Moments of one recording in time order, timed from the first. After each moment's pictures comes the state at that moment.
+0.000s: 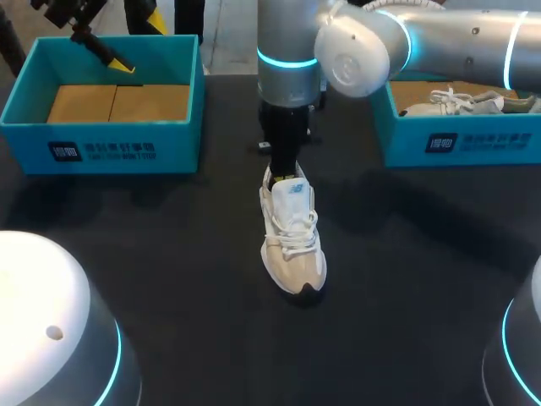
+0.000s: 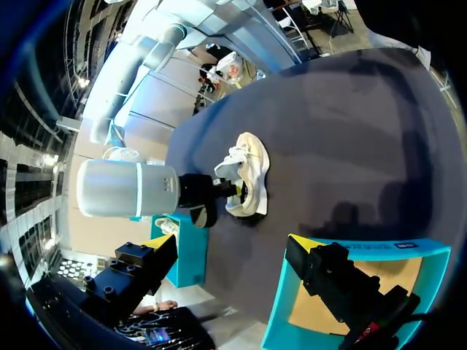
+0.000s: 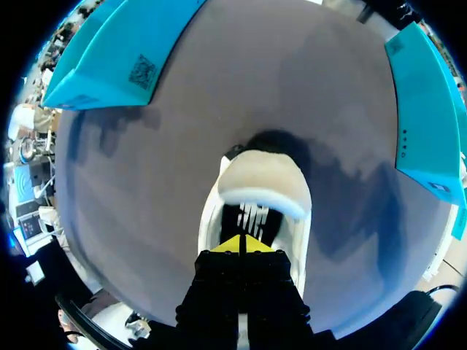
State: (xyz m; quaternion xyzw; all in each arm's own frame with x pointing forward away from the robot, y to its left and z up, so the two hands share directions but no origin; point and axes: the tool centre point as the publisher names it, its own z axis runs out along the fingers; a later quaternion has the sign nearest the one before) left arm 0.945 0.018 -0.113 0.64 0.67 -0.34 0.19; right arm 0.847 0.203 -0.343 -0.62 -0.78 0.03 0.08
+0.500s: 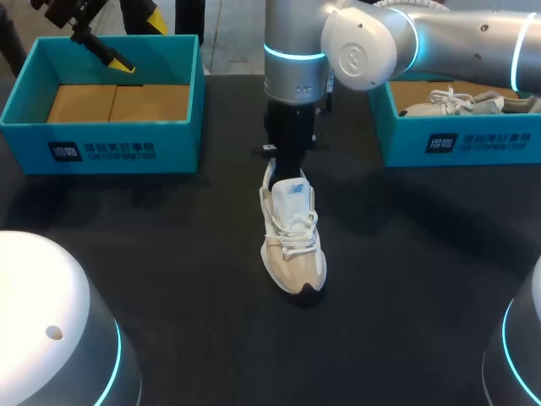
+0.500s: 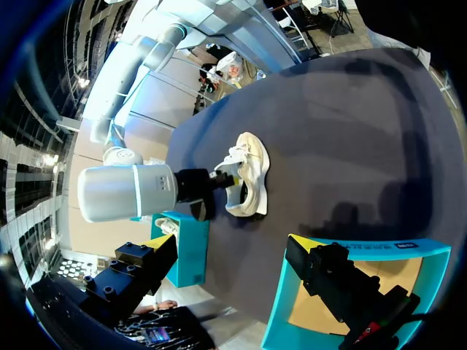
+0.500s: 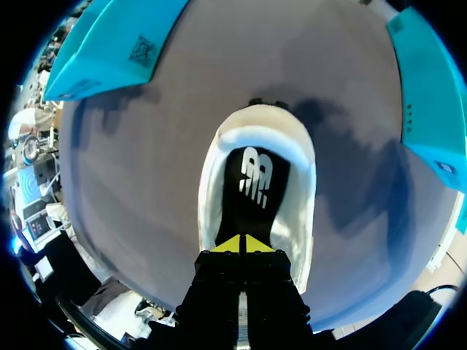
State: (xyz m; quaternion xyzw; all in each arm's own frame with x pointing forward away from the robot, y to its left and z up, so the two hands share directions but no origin) left arm 0.945 0.018 -0.113 0.64 0.67 -0.34 0.19; right arm 0.819 0.197 -0.340 -0.62 -0.77 0.06 0.13
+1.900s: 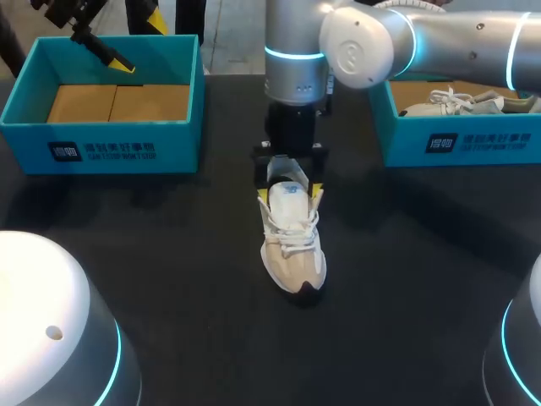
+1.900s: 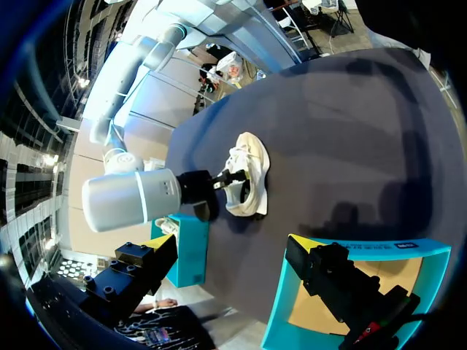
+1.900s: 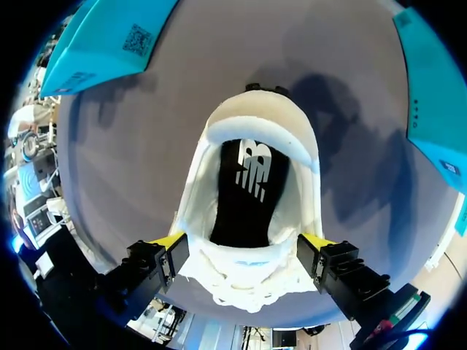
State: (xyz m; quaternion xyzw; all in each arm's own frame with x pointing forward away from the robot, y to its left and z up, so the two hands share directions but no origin) left arm 0.945 0.018 -0.113 0.64 0.67 -0.34 0.19; right arm 0.816 0.195 -0.344 -0.62 -0.77 0.08 0.15
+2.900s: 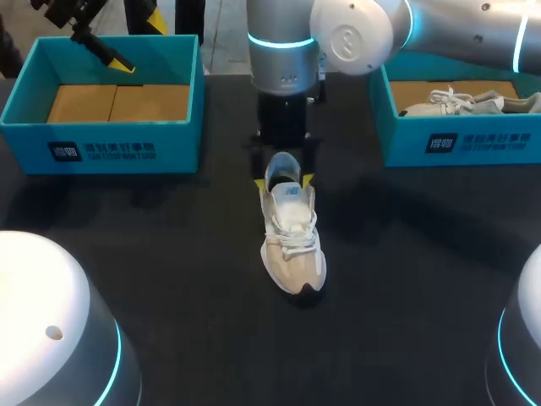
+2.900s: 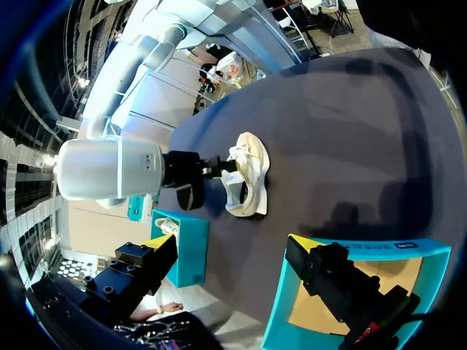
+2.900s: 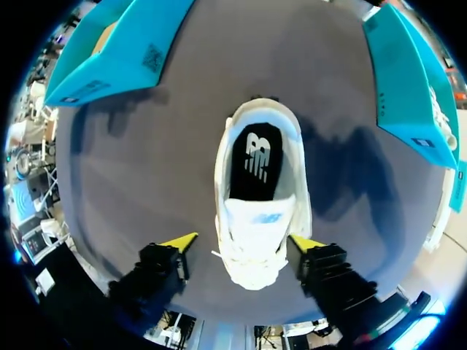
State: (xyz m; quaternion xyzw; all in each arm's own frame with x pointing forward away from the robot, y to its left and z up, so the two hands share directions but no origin) left arm 0.945 0.018 -0.113 0.64 0.67 -0.34 0.19; right arm 0.799 0.206 -0.298 -0.66 -0.75 0.07 0.08
